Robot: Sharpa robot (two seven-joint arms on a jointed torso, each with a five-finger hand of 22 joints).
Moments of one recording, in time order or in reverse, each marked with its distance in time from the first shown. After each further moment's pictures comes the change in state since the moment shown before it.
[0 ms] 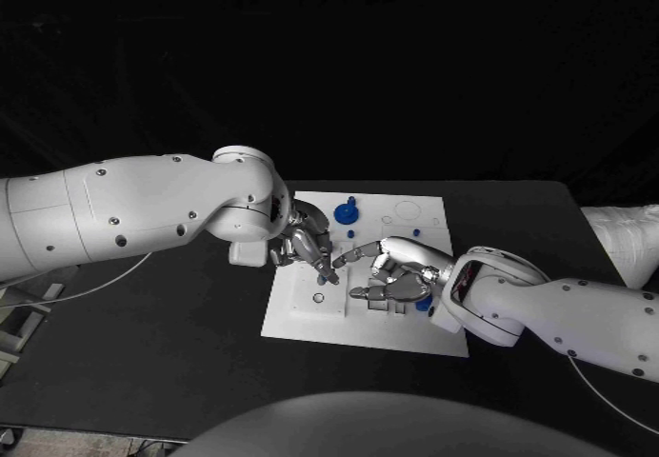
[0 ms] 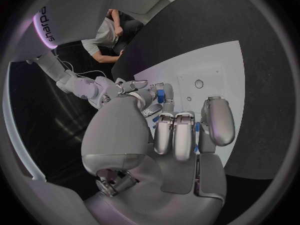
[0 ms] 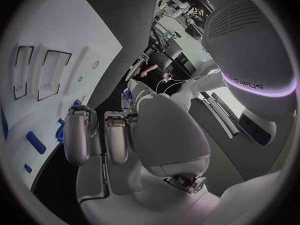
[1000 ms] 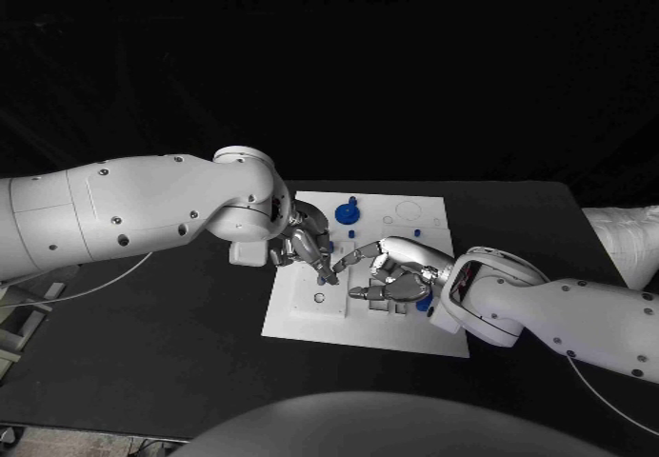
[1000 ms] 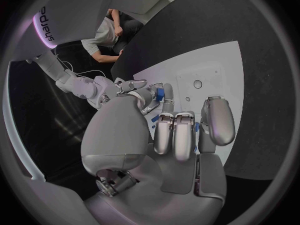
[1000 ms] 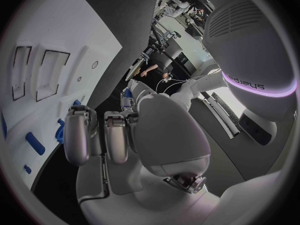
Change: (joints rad) left arm -0.002 0.000 -0.001 -0.006 0.002 0.001 -0.002; left_hand 0.000 0.000 -0.014 0.014 0.005 -0.002 0.002 0.000 -0.010 0.000 0.000 0.000 0.000 0.000 0.000 0.000 0.000 0.000 0.000 0.000 -0.004 0.000; right arm -0.001 0.006 0.001 -0.001 0.002 0.000 -0.007; right_hand -0.015 -0.001 0.006 0.001 0.000 0.084 0.006 0.048 0.022 0.007 -0.007 0.000 0.000 0.000 0.000 0.000 0.000 0.000 0.000 0.000 0.000 0.000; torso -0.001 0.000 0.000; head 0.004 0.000
